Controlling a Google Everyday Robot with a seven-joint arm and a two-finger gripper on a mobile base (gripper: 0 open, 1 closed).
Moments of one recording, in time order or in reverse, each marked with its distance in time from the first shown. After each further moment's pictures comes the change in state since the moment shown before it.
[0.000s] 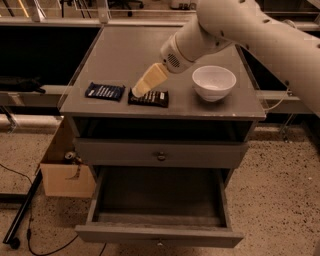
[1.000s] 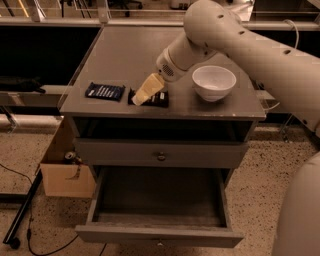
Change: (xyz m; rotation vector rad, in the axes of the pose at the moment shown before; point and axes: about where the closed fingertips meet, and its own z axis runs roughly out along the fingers) arm 0.026 -0.015 0.046 -0.019 0.085 0.027
